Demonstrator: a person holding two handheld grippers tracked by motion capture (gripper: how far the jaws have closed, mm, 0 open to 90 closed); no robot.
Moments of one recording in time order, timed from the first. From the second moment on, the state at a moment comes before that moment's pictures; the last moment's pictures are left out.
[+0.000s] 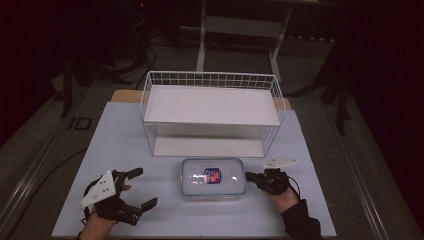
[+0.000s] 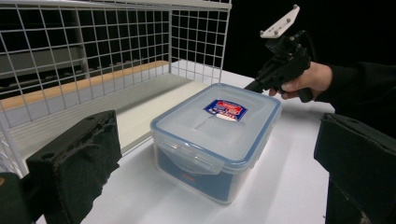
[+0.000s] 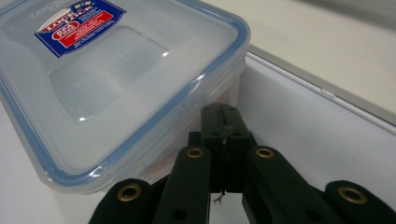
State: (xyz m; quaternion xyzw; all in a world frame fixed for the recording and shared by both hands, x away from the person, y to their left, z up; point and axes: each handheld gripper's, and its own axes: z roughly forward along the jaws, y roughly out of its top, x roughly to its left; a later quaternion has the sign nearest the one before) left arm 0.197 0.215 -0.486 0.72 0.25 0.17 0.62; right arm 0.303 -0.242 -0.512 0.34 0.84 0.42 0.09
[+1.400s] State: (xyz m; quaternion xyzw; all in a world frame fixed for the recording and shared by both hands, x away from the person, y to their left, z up) left arm 0.207 0.202 -0.489 0.75 0.30 0.15 0.57; right arm 0.264 -0.252 -0.462 0.29 0.78 0.54 0.11
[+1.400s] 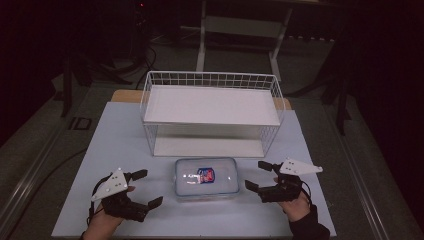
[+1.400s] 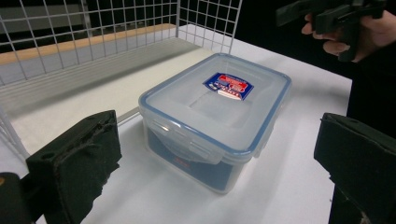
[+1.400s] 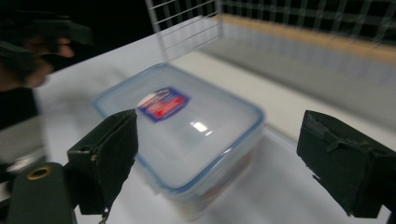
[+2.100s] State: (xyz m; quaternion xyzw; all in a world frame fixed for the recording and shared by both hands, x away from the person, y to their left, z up) left arm 0.235 0.171 -0.456 0.75 0.34 0.08 0.56; right arm 0.238 -0.248 -0.444 0.29 0.77 0.53 0.21
